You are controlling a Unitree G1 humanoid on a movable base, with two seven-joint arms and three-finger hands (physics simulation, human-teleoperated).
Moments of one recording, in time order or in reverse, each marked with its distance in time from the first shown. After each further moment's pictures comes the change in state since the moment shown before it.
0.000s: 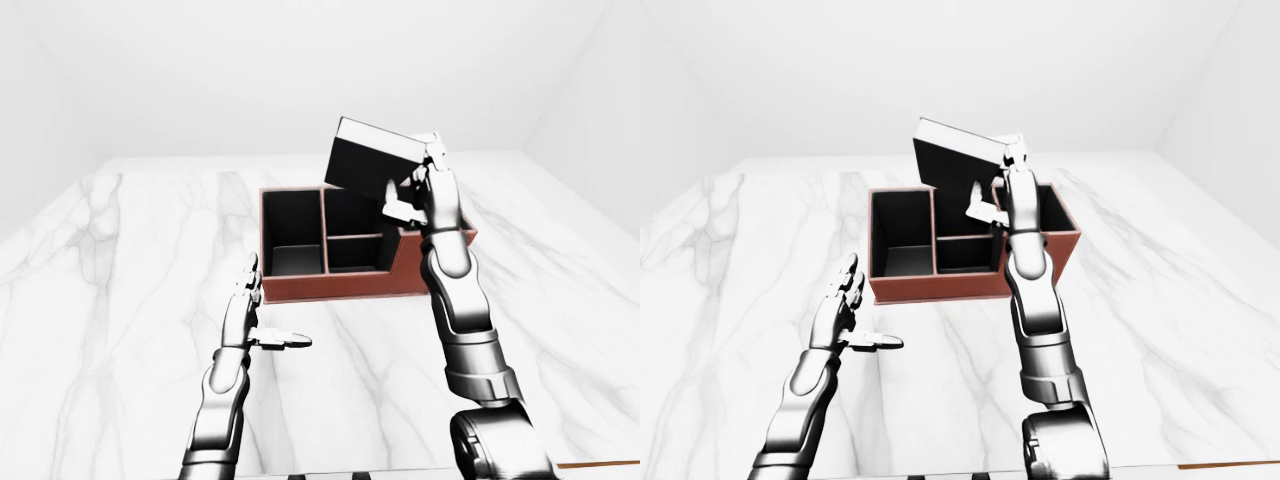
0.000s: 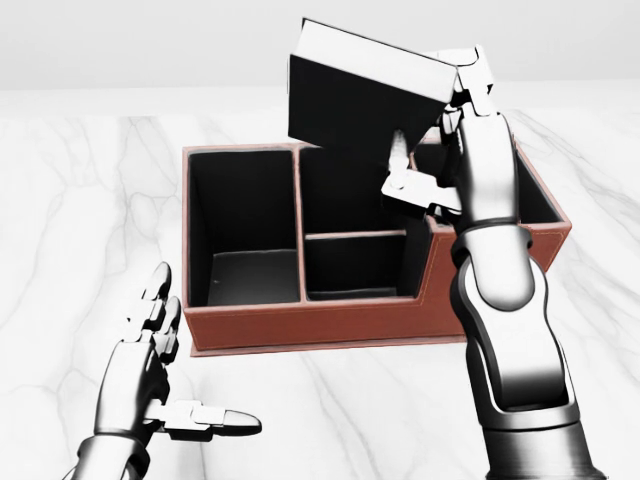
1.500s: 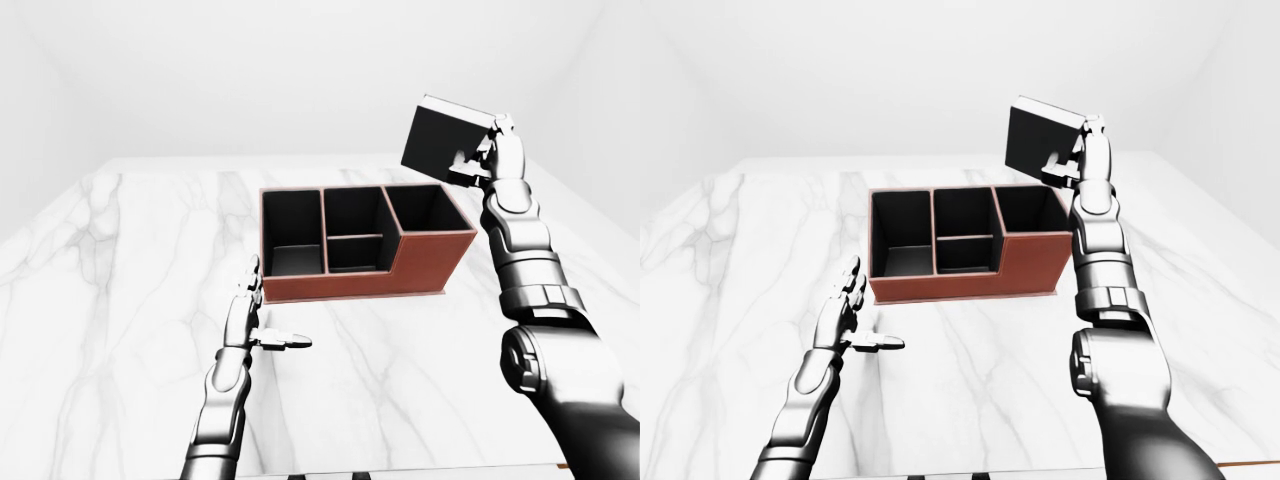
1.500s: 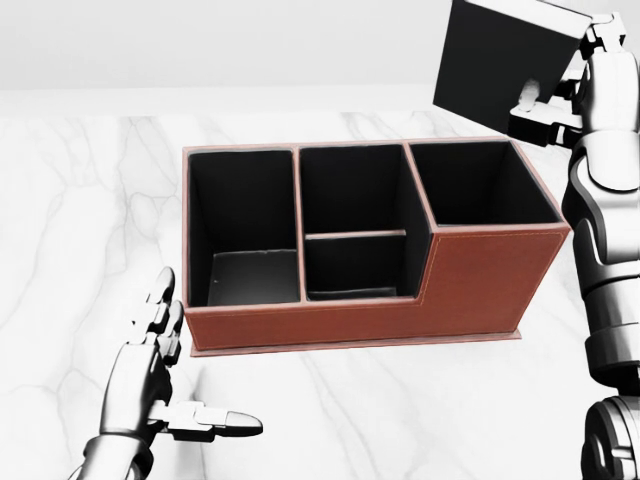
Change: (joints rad) left arm -0.026 0.004 0.004 0.093 0.005 -0.056 0.002; right arm -0.426 -0.345 -0.129 0.756 0.078 0.000 -0.043
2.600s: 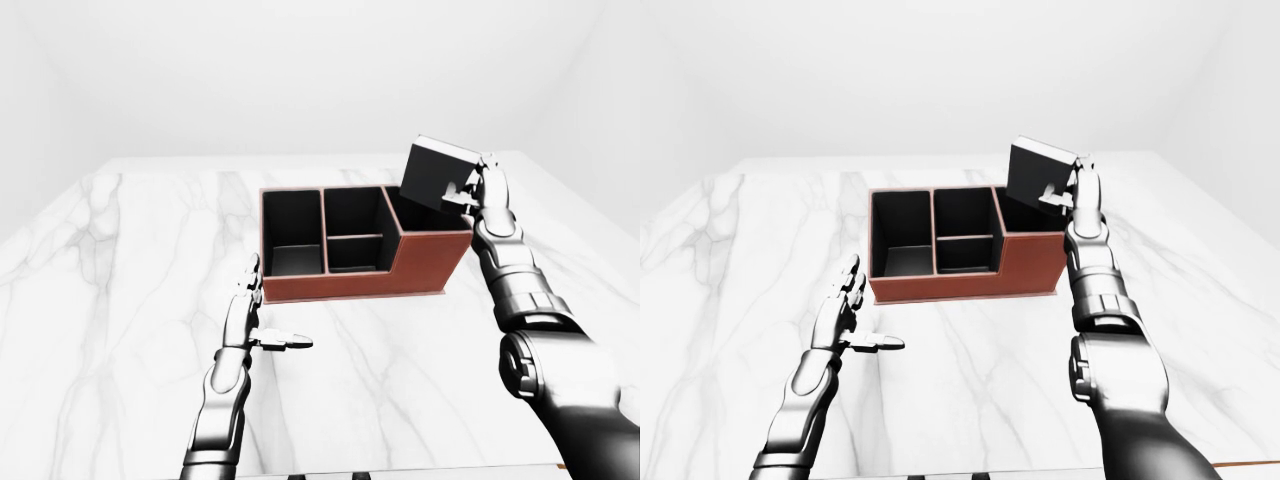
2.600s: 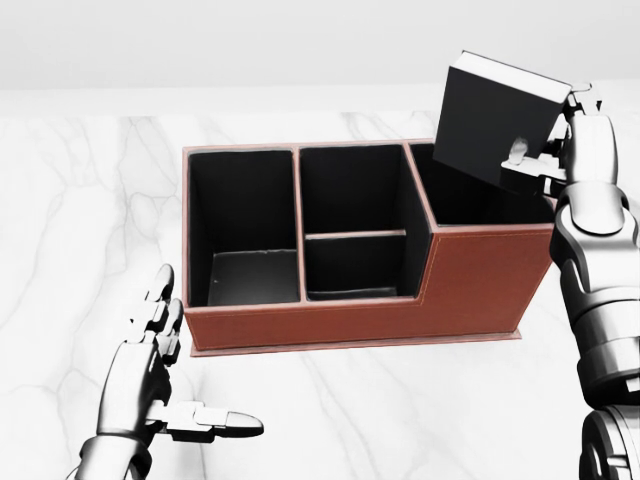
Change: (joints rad) left arm 0.027 -0.005 -0.010 -0.093 0.006 0.066 0.000; right arm 0.028 0.008 0.017 0.230 0.006 -0.126 -0.014
